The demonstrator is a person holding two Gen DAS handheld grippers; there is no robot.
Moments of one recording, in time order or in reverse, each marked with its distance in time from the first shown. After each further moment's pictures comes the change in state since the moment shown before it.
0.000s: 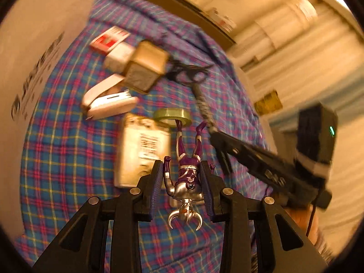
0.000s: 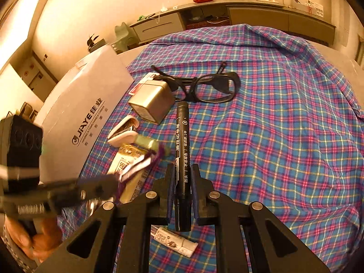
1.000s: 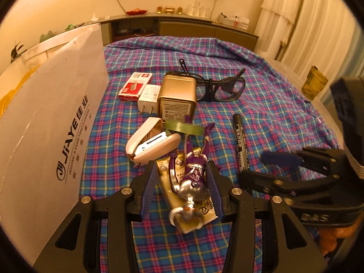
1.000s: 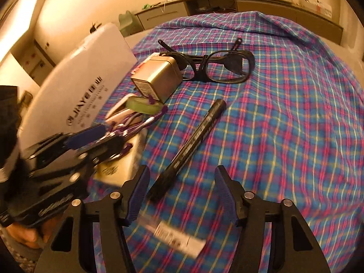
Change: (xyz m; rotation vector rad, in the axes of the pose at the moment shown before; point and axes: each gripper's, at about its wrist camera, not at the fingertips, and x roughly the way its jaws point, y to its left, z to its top) left arm 0.020 -0.006 -0.004 0.288 -0.164 0.428; right arm 0.032 0.017 -0.008 -0.081 0.068 -0.029
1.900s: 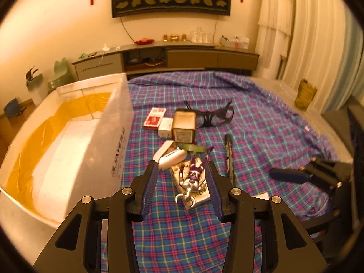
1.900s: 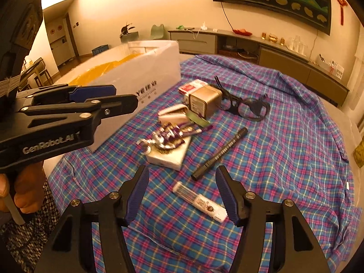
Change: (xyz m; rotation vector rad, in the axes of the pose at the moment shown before) left arm -0.088 -0.014 -0.008 0.050 -0.127 0.083; right arm -0.078 0.059 -0.058 -0.259 -0.178 -0.043
